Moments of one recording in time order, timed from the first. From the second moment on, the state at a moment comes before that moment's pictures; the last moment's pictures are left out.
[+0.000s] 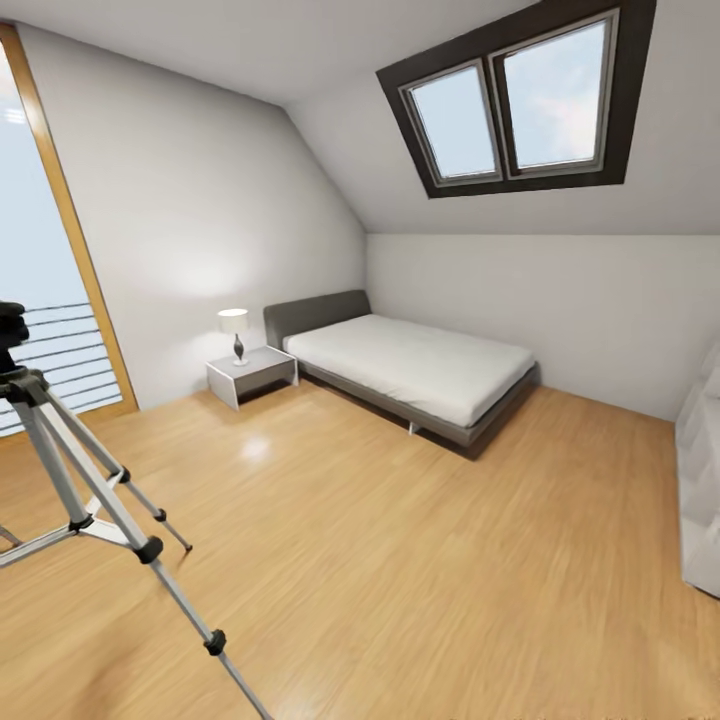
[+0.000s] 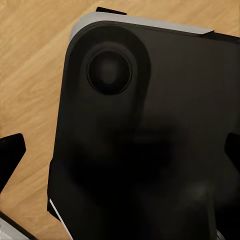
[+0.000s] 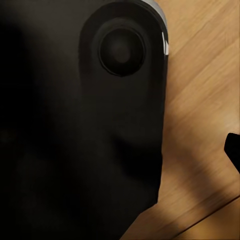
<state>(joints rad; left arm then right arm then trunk) 0.00 -0.01 0.00 -0.04 0.20 -0.03 0.01 0.00 -0.01 0.00 0.00 0.00 -0.04 0.00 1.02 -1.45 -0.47</state>
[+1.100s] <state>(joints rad) 0.00 -0.01 0.00 -0.05 0.19 -0.03 0.01 0.00 -0.01 -0.01 0.00 0.00 -0.04 -0.01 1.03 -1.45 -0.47</state>
